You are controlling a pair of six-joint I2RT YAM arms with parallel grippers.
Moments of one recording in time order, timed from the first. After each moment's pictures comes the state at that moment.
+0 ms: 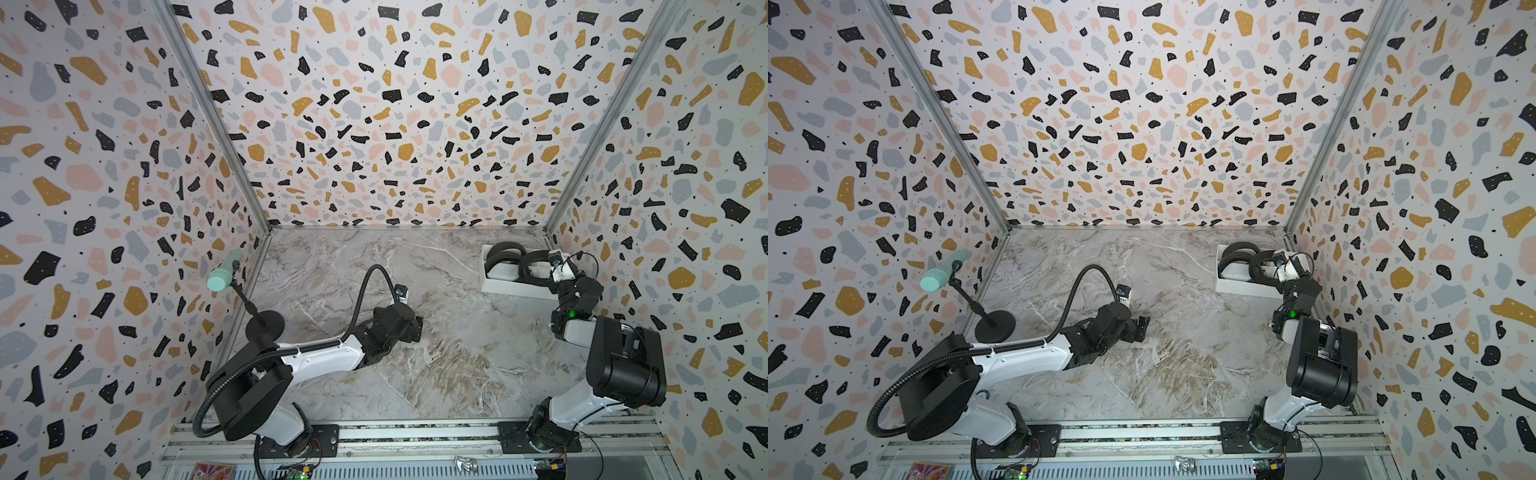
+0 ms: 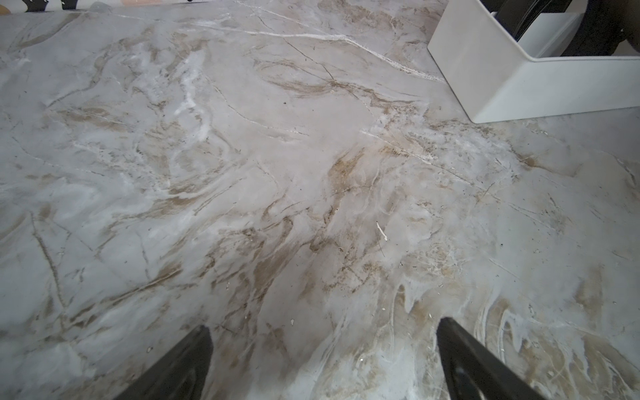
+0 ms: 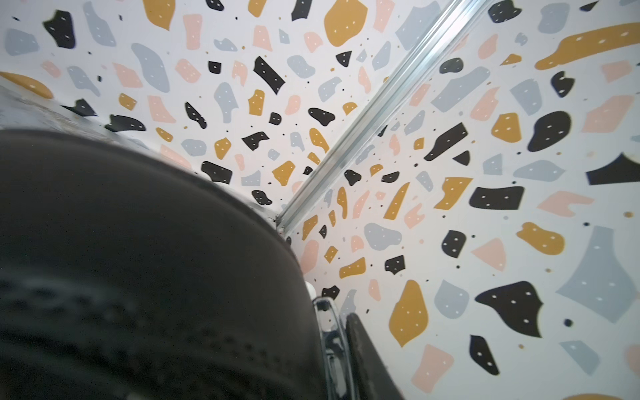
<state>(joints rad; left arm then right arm) -0.89 1.49 0.75 0.05 -0.36 -0.43 -0.32 1.59 0.58 0.99 -0.13 -0.68</state>
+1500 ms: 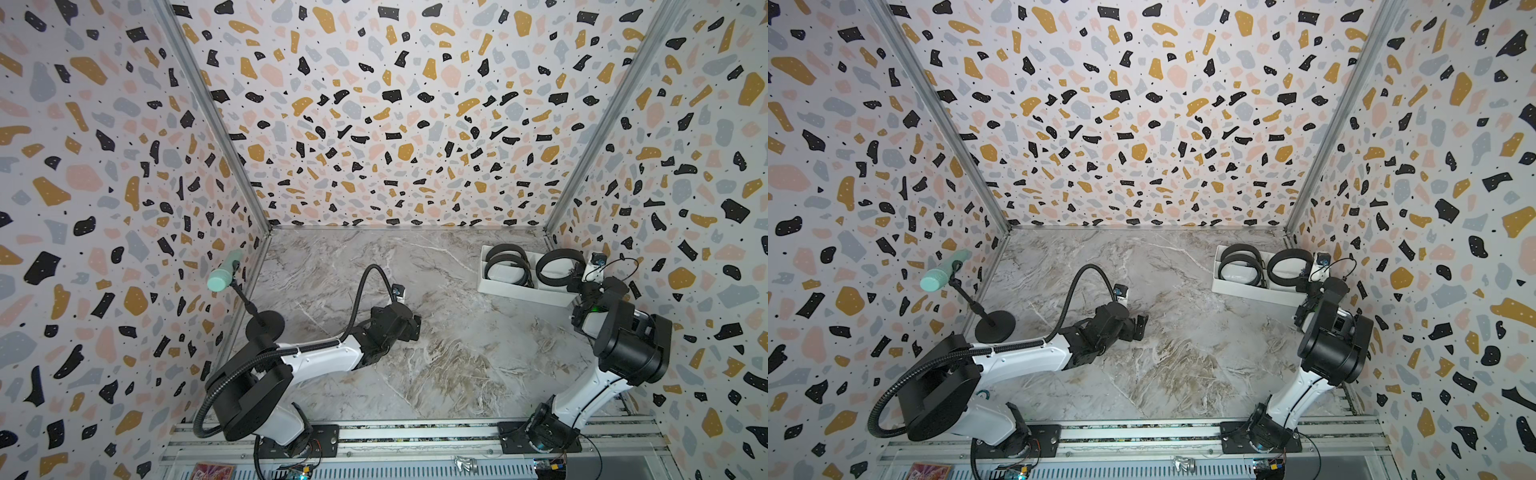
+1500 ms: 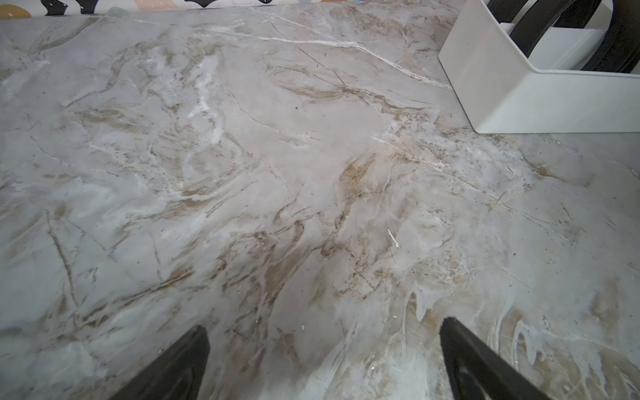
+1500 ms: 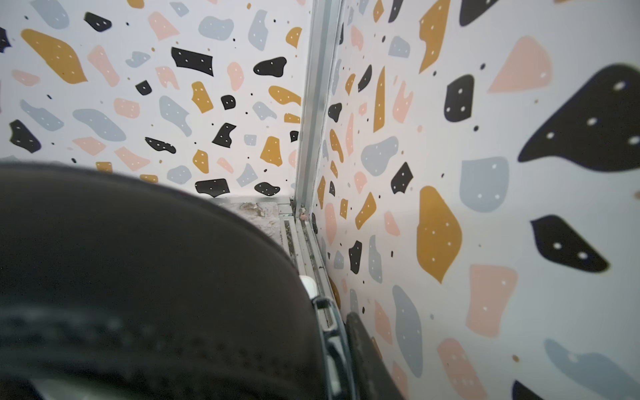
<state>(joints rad) -0.88 1.49 0.74 0.08 -0.37 -0.43 -0.55 1.82 0.76 0.97 -0.35 -0.18</state>
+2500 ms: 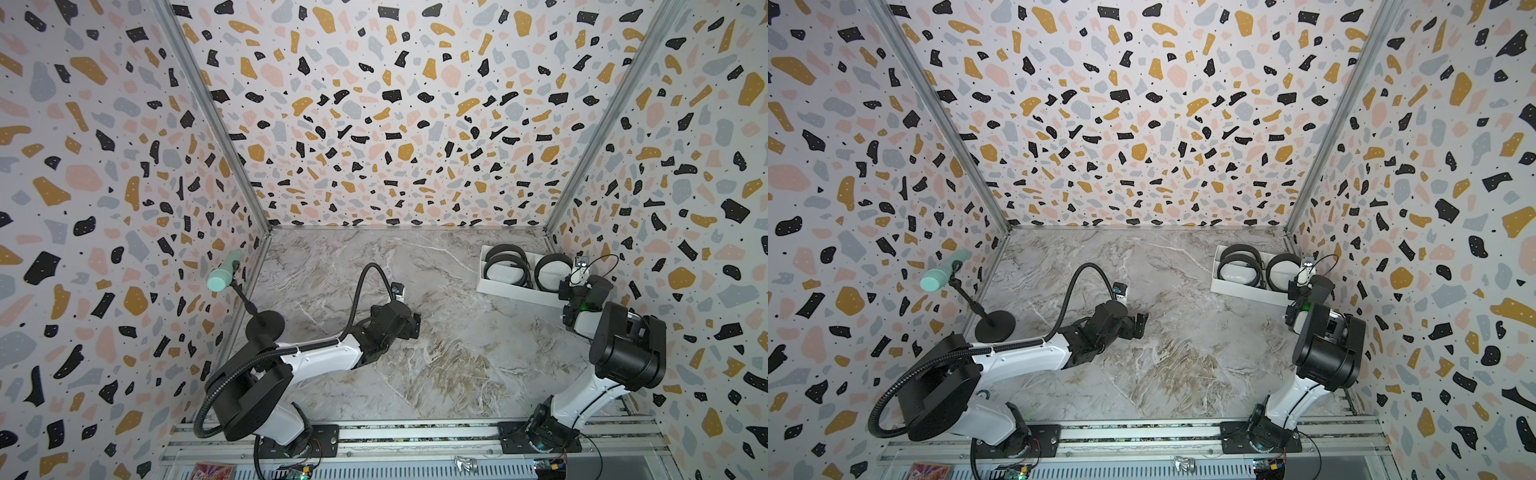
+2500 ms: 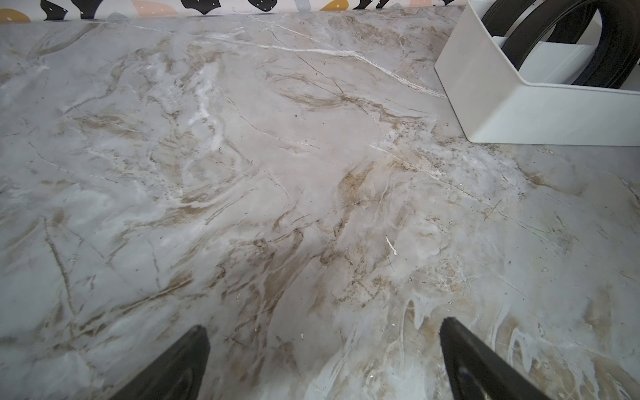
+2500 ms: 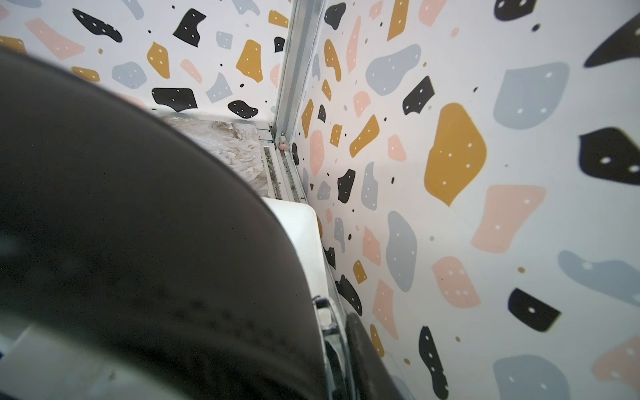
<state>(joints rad) -0.86 1.49 0.74 0.10 -0.36 -0.42 -0.45 1.74 0.72 0.72 -0.08 -0.35</state>
